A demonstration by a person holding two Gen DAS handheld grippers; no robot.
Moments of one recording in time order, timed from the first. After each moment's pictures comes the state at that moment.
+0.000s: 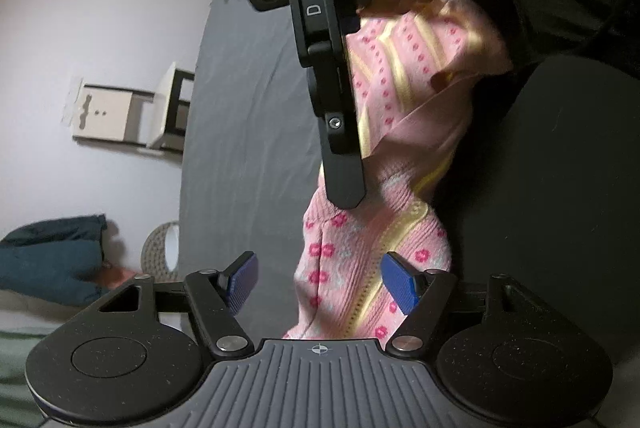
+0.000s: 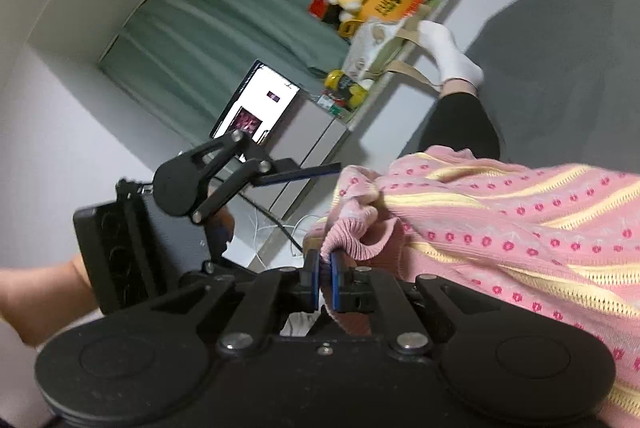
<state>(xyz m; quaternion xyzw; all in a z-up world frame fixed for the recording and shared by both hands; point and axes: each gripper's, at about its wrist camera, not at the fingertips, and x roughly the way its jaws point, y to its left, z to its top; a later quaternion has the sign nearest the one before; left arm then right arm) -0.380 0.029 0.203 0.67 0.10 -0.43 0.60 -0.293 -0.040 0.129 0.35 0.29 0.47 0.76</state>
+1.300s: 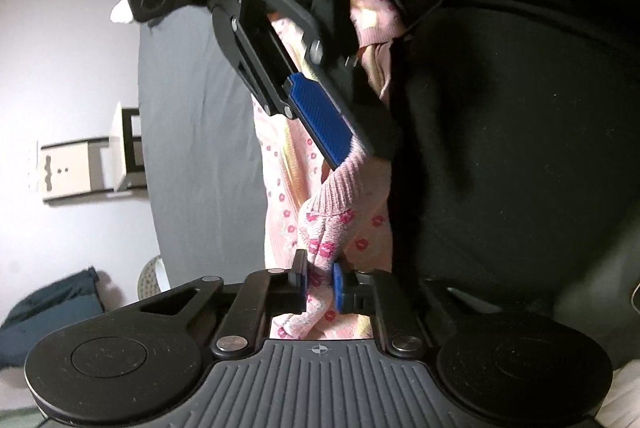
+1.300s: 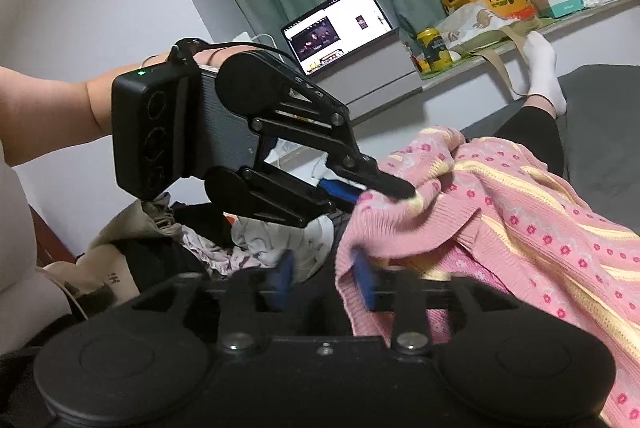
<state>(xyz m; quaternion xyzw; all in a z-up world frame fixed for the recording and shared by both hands) -0.422 0.045 0.195 0.74 0.09 -0.45 0.50 -0.348 0.007 0.158 0.14 0.26 0.55 0.78</state>
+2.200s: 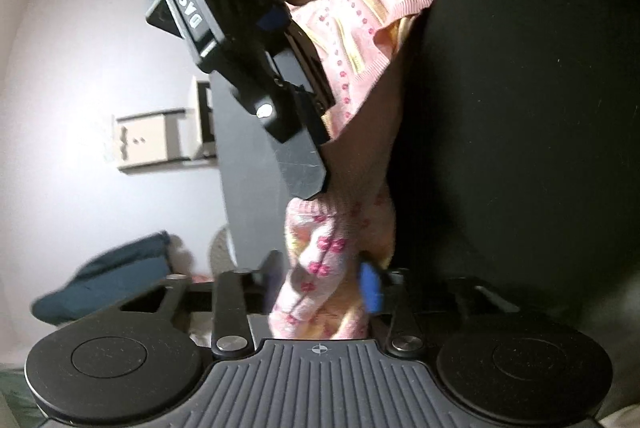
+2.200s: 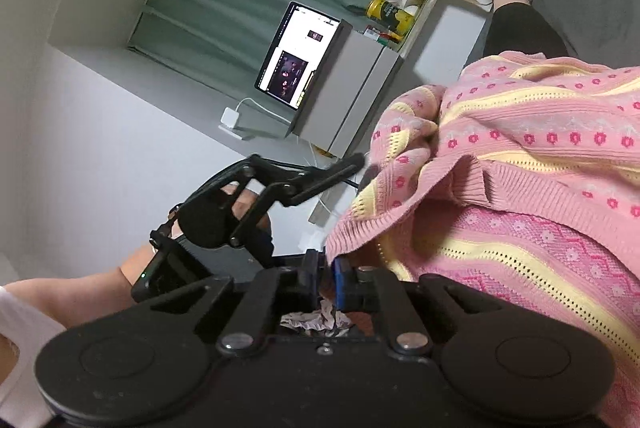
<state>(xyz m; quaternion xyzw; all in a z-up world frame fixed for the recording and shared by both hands) -0.450 0.068 0.168 0.76 -0.01 -0.35 0.55 -0.296 0.003 0.117 0.39 0.35 0.55 0.65</state>
